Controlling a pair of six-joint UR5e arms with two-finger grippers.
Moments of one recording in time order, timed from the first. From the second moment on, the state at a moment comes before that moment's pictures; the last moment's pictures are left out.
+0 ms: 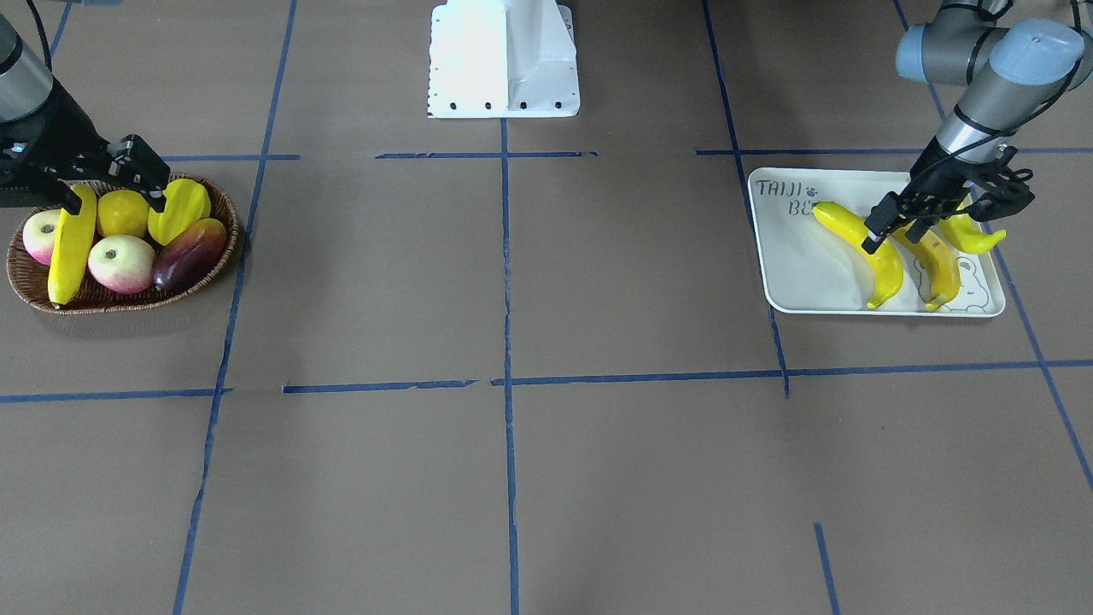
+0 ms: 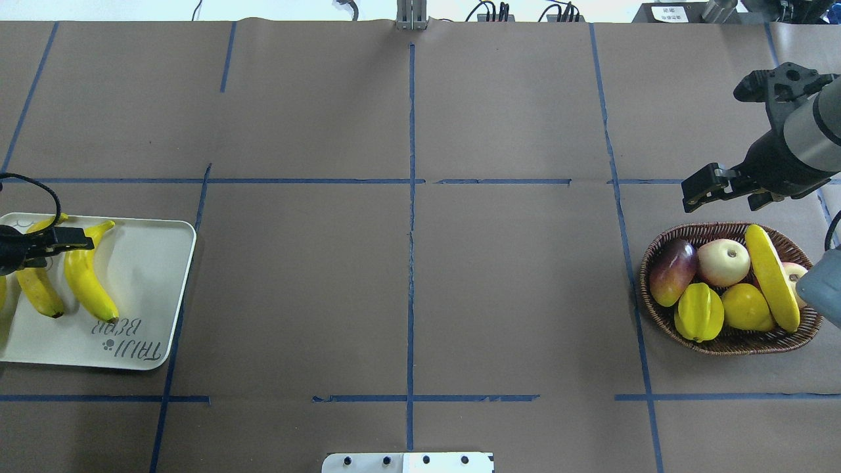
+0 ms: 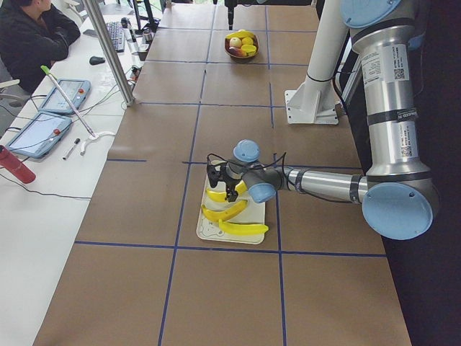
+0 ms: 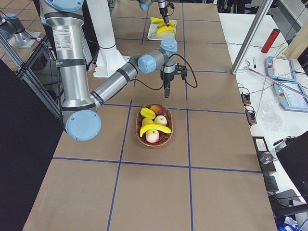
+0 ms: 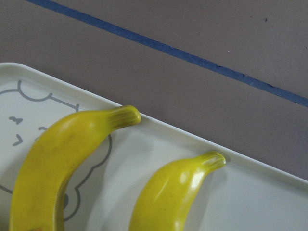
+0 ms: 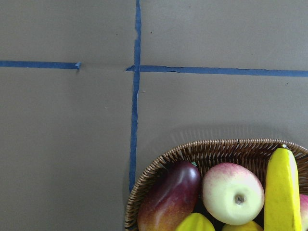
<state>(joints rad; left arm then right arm) -0.85 -1.37 -1.76 -2.48 -1.99 -1.36 0.98 -1.47 2.13 -1.76 2.14 0.70</state>
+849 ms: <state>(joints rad) -0.91 -1.49 -1.99 -2.10 -2.09 -1.36 1.13 -1.48 1.89 -1.75 2.27 0.48</state>
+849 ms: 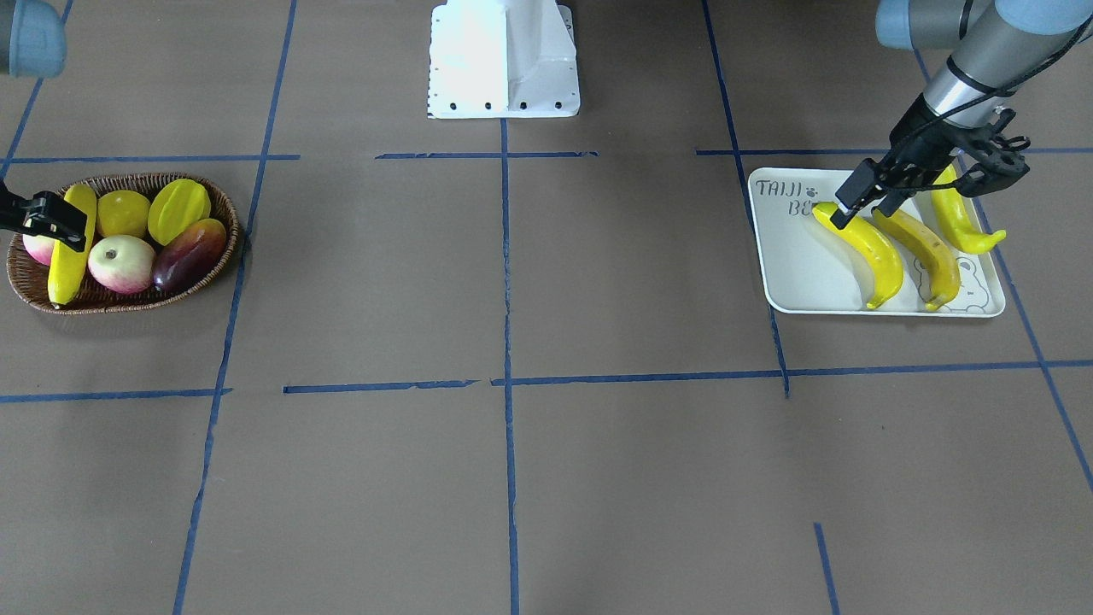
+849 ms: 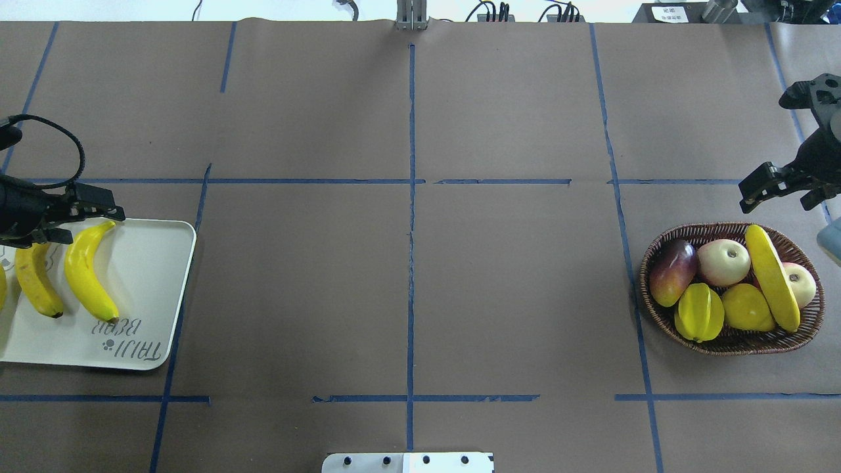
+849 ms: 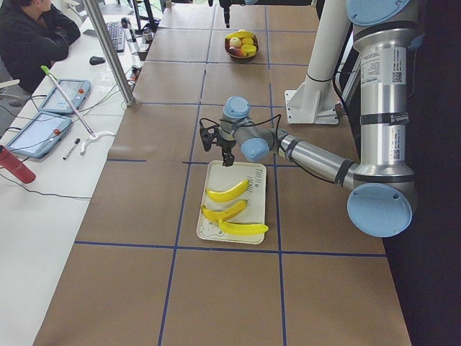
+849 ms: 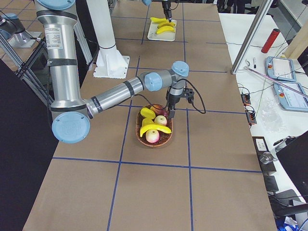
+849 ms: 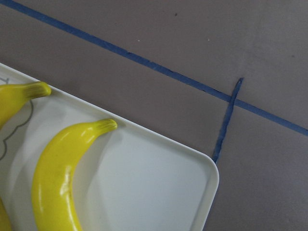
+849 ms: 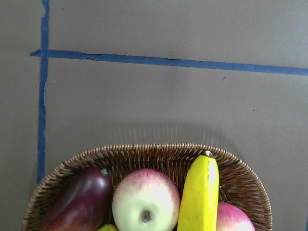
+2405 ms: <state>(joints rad) -0.92 -1.53 -2.00 -2.09 -2.08 -1.36 1.15 -1.51 1.59 -1.44 2.43 0.49</state>
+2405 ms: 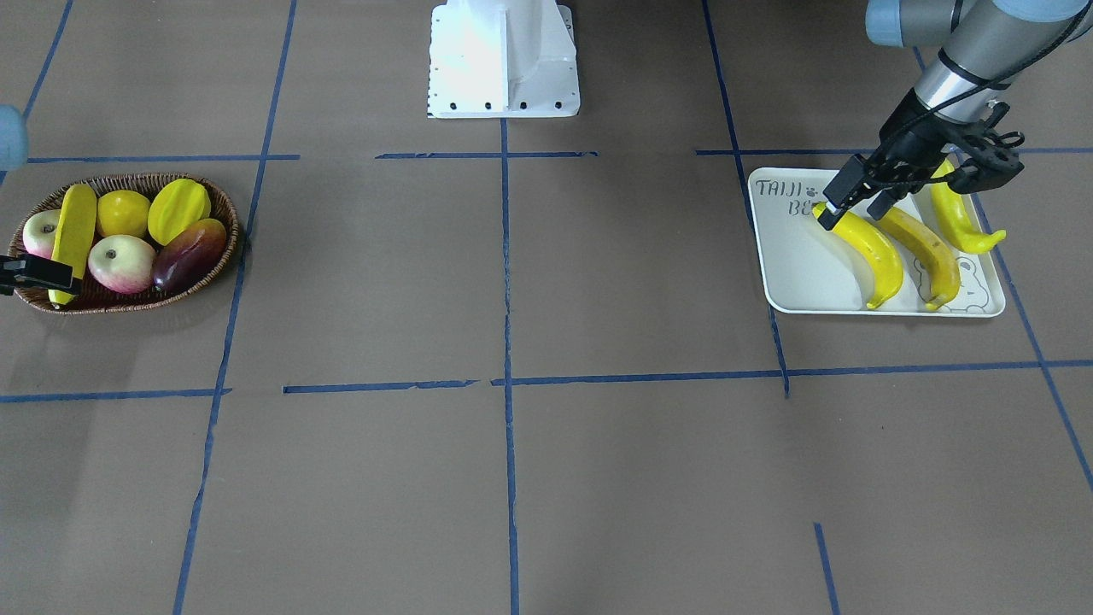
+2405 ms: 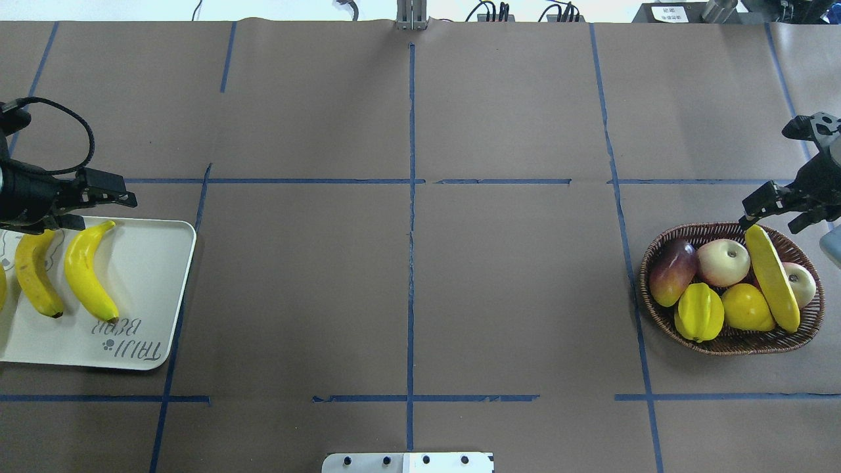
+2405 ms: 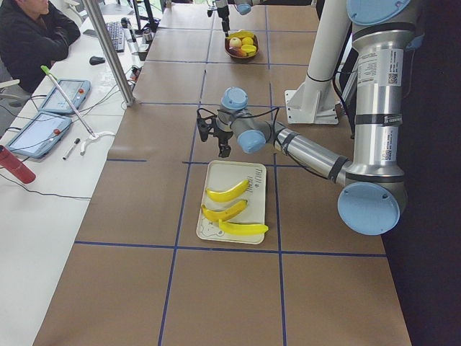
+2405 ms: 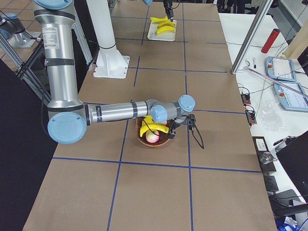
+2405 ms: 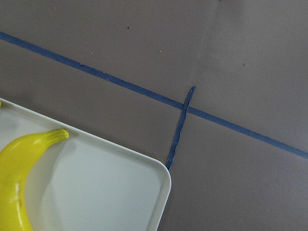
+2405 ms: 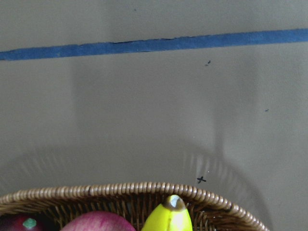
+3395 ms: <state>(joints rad) -0.92 -1.53 -2.01 -2.09 -2.08 -1.36 1.11 -1.52 1.59 -1.44 2.43 0.49</state>
